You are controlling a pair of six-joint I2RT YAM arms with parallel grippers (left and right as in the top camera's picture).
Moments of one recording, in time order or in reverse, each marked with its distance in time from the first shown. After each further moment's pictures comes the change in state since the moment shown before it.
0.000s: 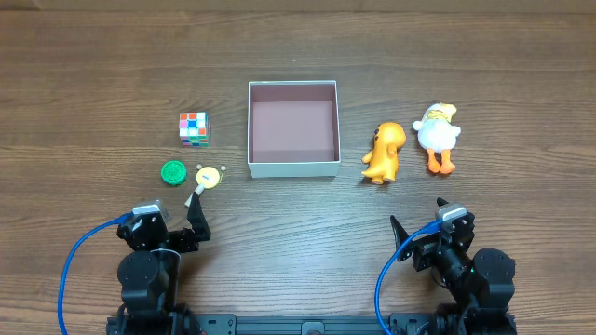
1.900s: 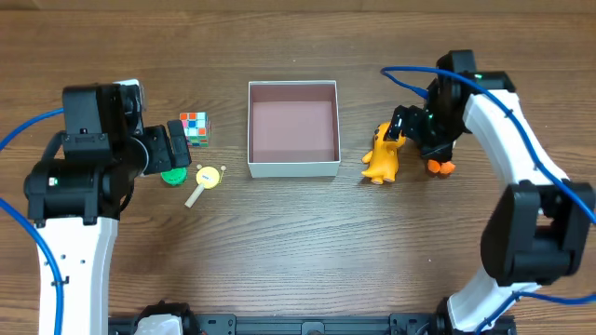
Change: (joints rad) left arm 0.000 1.180 1.233 -0.735 0.035 0.019; right arm 0.014 1.867 1.297 -0.538 0.043 0.454
